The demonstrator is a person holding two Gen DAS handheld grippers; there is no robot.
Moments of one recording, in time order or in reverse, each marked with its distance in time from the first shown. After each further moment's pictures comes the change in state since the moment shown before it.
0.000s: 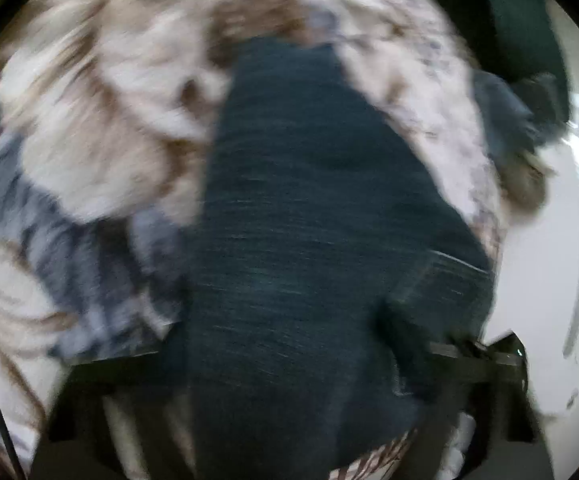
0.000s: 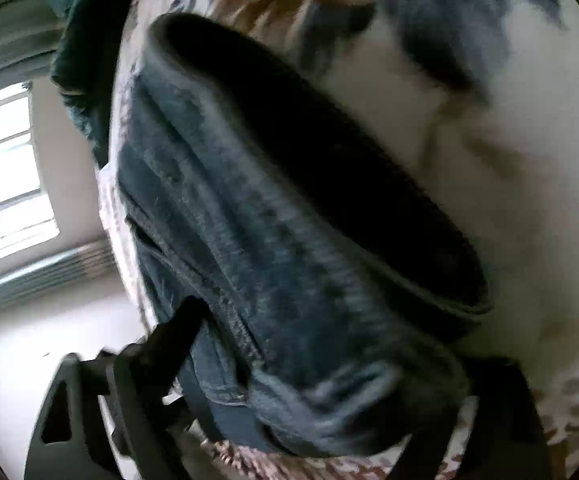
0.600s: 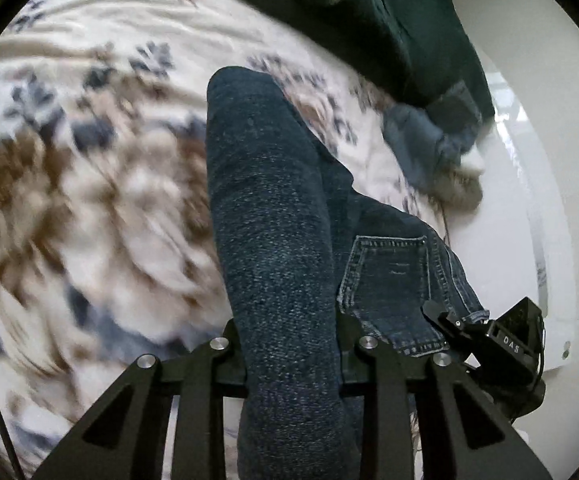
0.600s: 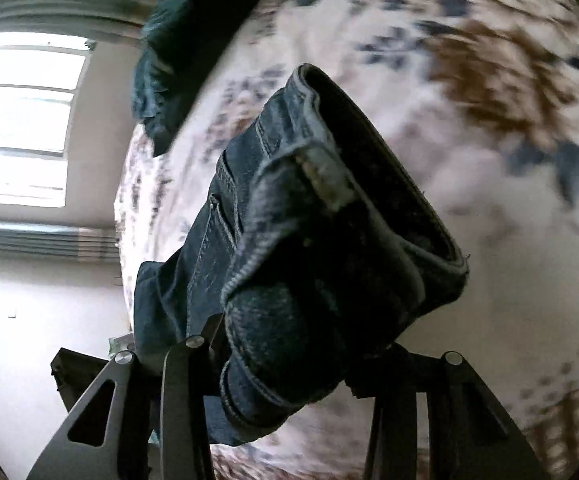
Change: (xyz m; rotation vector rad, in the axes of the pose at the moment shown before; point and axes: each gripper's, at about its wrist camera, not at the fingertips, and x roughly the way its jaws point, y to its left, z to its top) left arm -0.134 -0.002 0.047 0.204 -0.175 -0.109; right arm -0.018 0.173 -0.051 -0.256 -0.194 -0.012
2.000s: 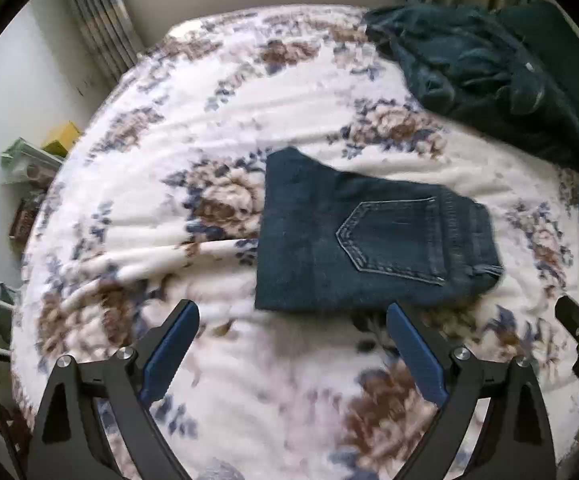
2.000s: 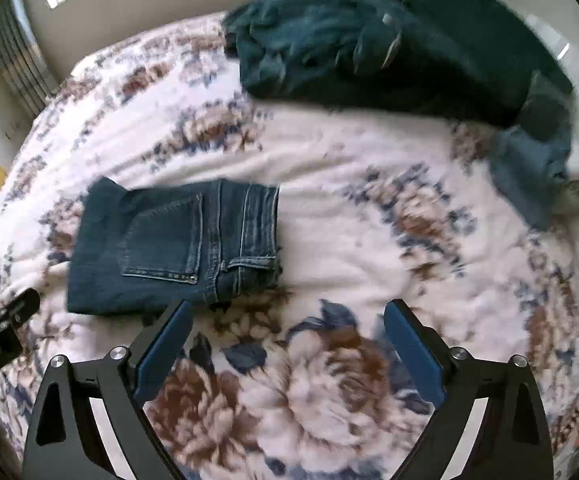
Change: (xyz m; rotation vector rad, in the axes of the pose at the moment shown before) left arm -0.161 0.132 0.172 0.100 -0.192 0.741; right arm 0.209 0.375 -0.061 -0.719 -0.120 -0.599
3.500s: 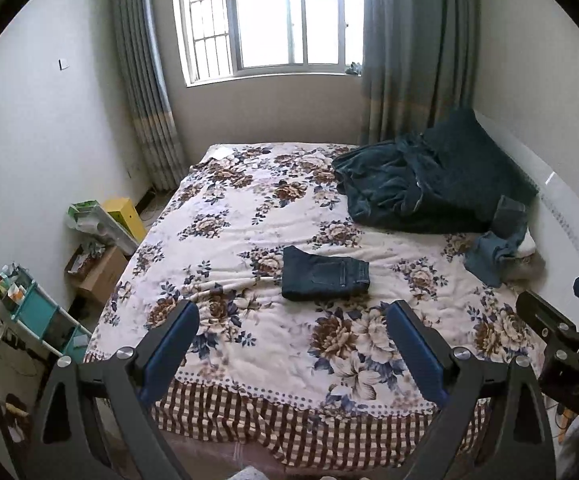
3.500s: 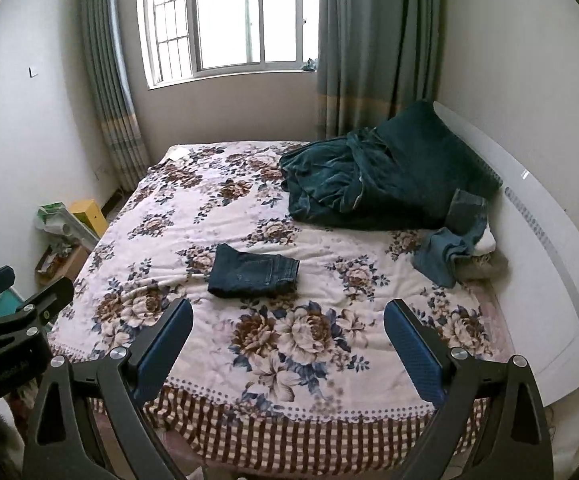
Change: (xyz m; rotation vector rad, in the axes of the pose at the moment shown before) left arm -0.510 0.030 -0.166 -0.012 -0.372 -0.034; right arm -0.644 -0.091 -0.187 -0.120 -0.340 0.124
